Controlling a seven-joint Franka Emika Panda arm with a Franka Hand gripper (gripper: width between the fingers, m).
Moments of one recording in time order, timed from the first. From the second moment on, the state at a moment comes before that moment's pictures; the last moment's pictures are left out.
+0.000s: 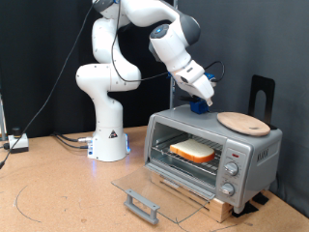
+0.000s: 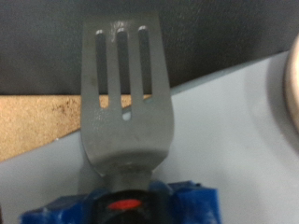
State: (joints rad) arm -0.15 -0.85 0.65 -2.82 1.25 2.02 -1.02
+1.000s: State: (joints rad) arm -0.25 -0.86 0.42 -2.79 1.07 1.90 -1.13
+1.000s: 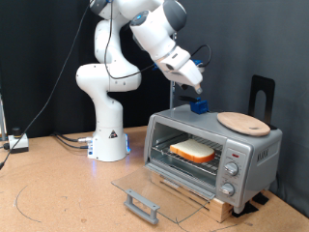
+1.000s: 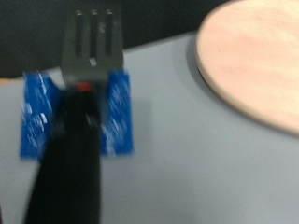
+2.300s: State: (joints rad) arm -0.56 -0.60 0.12 -2.65 0.73 1.70 -1.16
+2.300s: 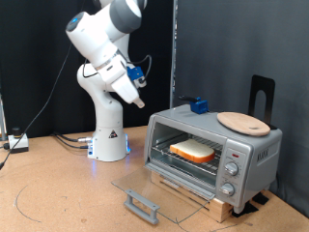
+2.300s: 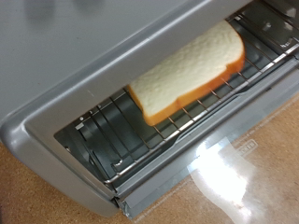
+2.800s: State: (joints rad) arm -0.57 -0.56 0.12 -2.64 0.73 1.71 -1.17
